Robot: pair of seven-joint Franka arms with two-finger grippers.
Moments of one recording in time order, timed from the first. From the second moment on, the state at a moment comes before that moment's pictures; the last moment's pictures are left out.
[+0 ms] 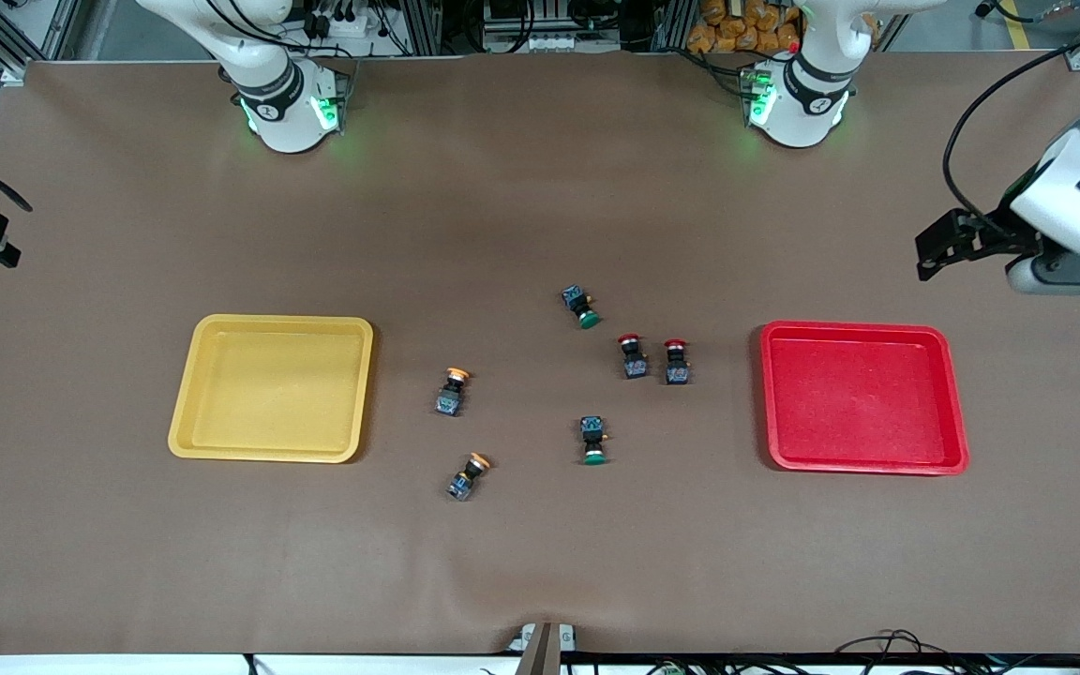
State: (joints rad) left arm -0.04 0.07 -0.11 -1.53 0.03 1.63 -0.09; right arm -0.14 -0.01 0.01 -1.54 0.03 1.63 -0.18
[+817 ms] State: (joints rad) left arm -0.05 0.14 -0.18 -1.65 0.03 1.76 -0.16; right arm -0.08 0.04 0.02 -1.54 0.03 1.62 -0.16
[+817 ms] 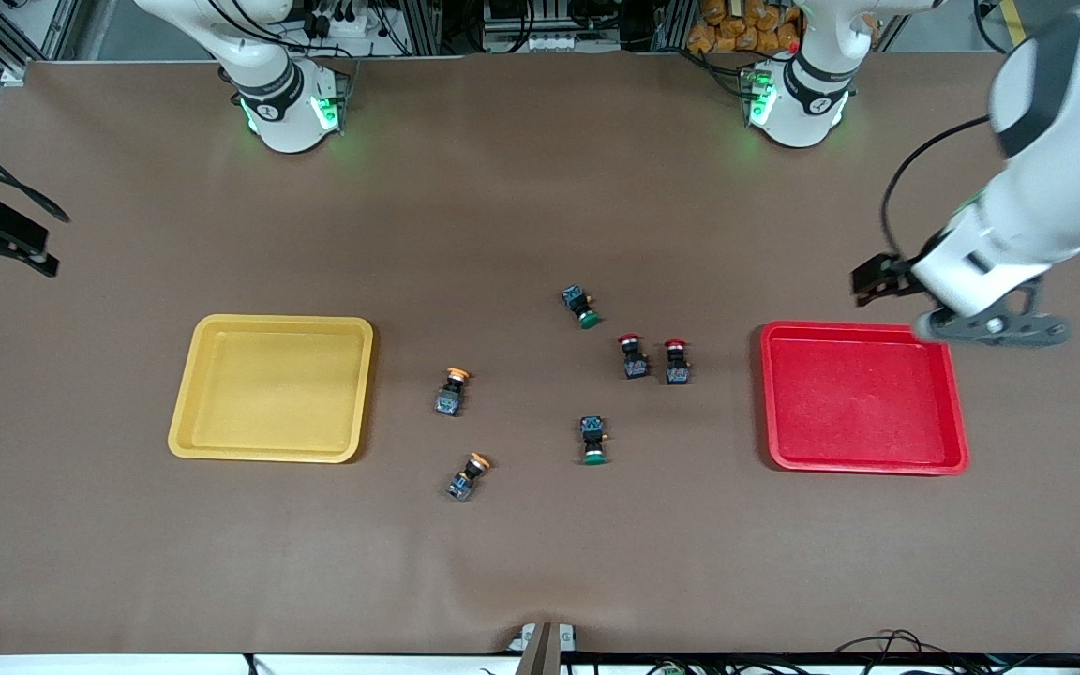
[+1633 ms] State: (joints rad) left arm -0.12 0.39 -0.33 -1.84 0.03 2.24 -0.52; right arm 0.15 0.28 0.02 -1.59 0.05 1.85 0.08
